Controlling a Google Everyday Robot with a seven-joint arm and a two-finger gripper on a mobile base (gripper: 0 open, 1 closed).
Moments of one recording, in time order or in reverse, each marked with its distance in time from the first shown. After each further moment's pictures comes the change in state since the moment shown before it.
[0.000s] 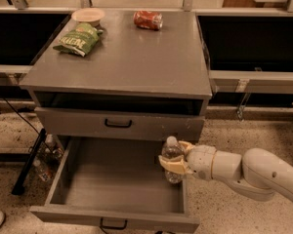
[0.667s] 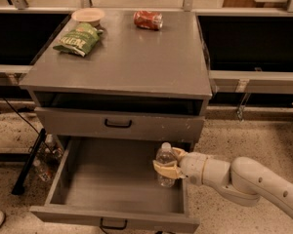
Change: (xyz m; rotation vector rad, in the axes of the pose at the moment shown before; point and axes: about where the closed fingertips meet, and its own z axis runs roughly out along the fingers) arm 0.033 -0.001 0.027 -0.010 -0.046 0.056
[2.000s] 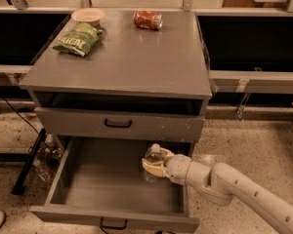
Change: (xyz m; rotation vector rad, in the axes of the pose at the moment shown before) arm 0.036 -0.019 0.064 -0.017 -0.150 0.006
